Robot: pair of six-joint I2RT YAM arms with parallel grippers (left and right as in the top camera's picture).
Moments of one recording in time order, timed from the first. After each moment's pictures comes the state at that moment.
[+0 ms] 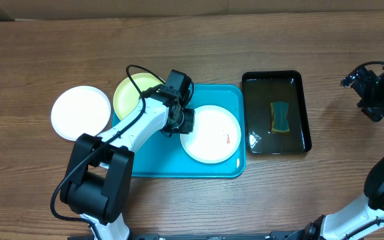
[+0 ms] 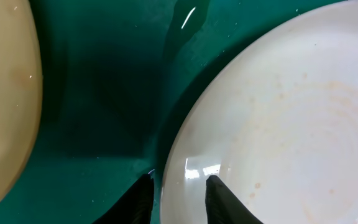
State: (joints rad) left arm -0.41 1.88 1.22 -0.70 0.11 -0.31; right arm -0.45 1.87 1.49 -0.90 -0.21 0.44
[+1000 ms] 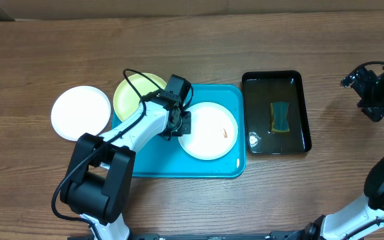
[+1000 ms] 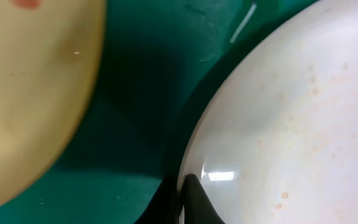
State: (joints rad) left arm -0.41 1.88 1.16 -0.67 0.00 -0.42; right arm -0.45 1.87 1.49 -0.90 -0.21 0.44
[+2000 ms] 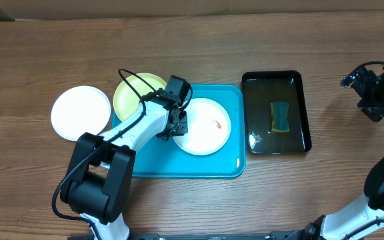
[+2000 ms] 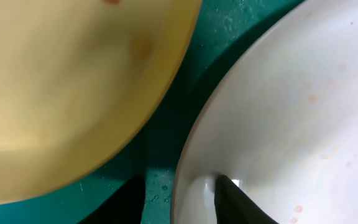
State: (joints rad) left arm -0.41 1.88 1.16 -0.69 -0.08 -0.49; right arm -0.45 1.87 1.49 -0.90 -0.21 0.44
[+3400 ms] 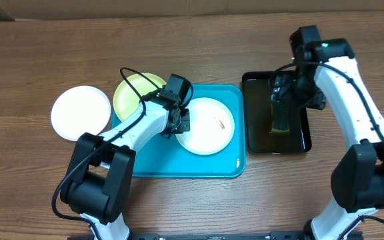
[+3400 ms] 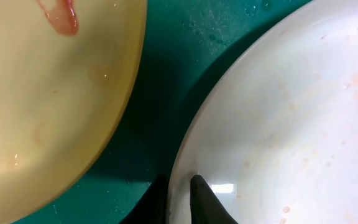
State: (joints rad) left arm -0.41 1.88 1.16 -0.63 -0.03 -0.44; right arm 0.13 1.87 1.62 -1.26 0.07 0.35
